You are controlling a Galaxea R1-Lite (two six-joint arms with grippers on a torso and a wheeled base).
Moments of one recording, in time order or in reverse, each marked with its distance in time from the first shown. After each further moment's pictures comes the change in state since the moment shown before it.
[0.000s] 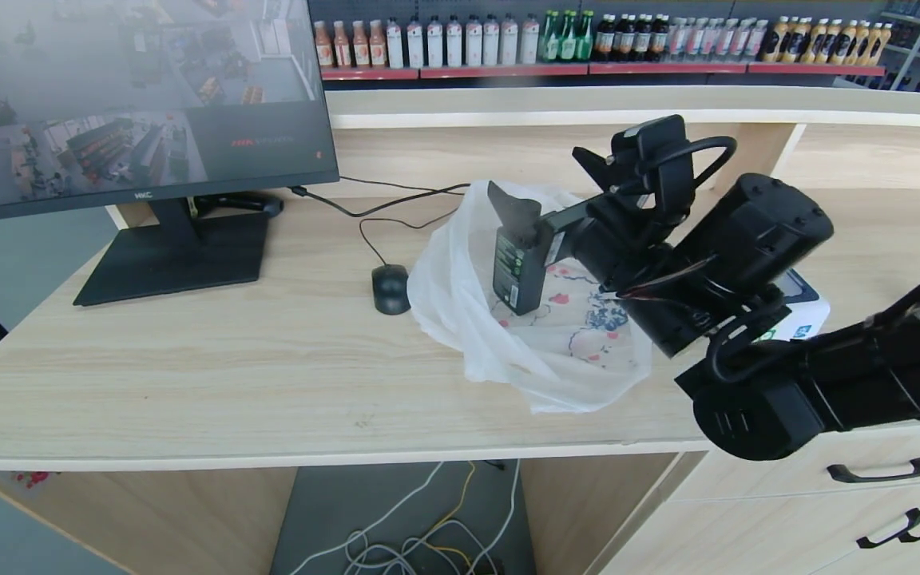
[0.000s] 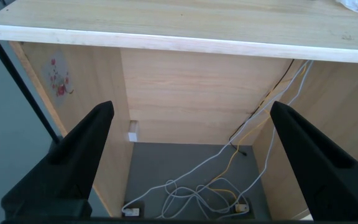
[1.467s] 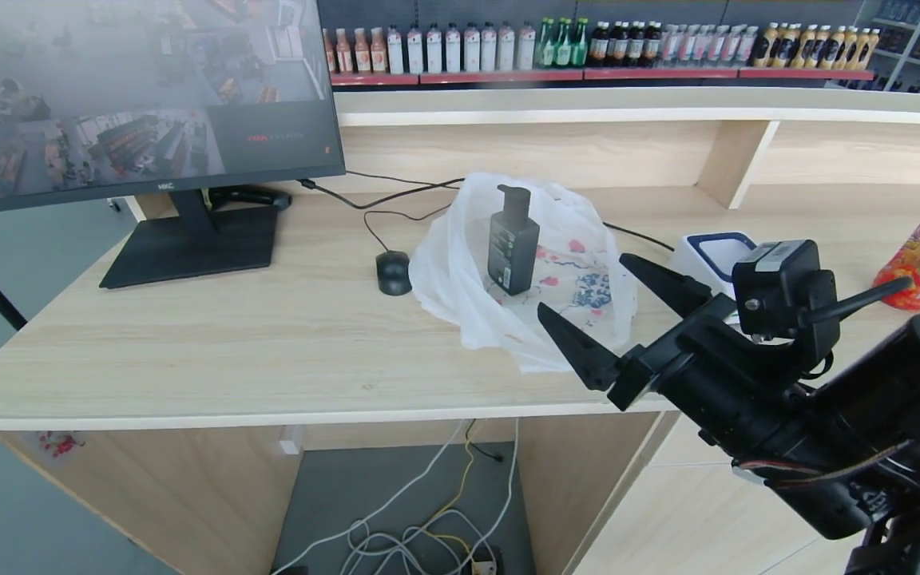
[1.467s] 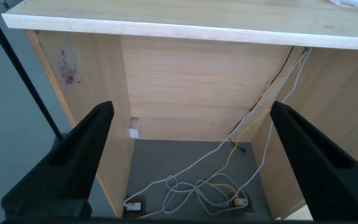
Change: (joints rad) left arm 0.000 0.000 0.000 0.000 0.000 0.004; right arm 0.067 -0.223 0.610 -0.229 -0.006 0.094
